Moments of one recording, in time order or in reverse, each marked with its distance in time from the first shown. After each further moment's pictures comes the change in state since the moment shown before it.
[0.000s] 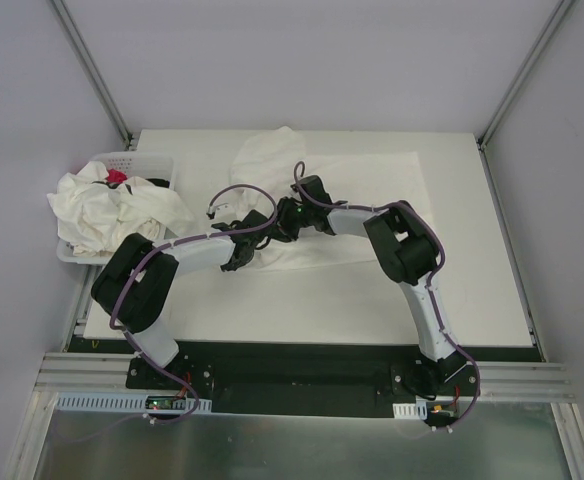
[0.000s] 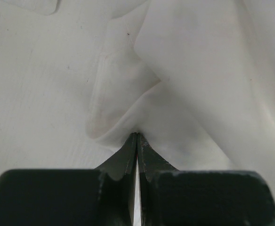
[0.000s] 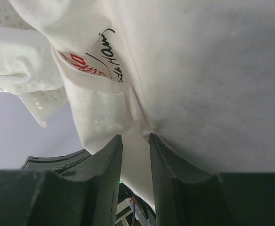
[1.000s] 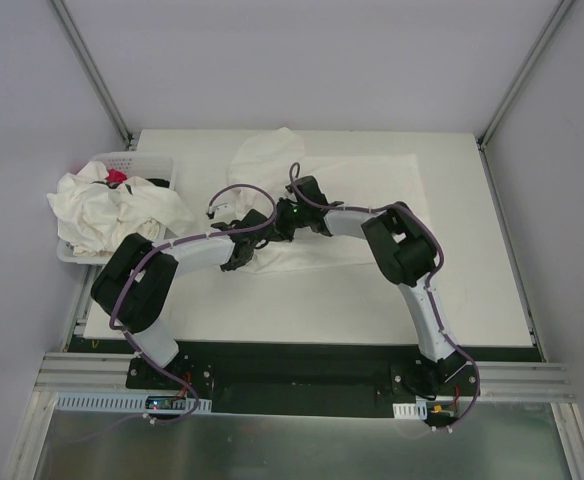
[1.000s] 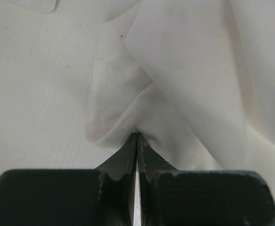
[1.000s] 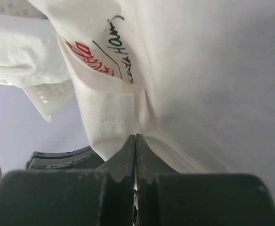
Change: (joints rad) left arm 0.000 -0.002 0.001 -0.001 0.013 0.002; right arm 0.029 0.000 0.010 0.007 -0.014 0.029
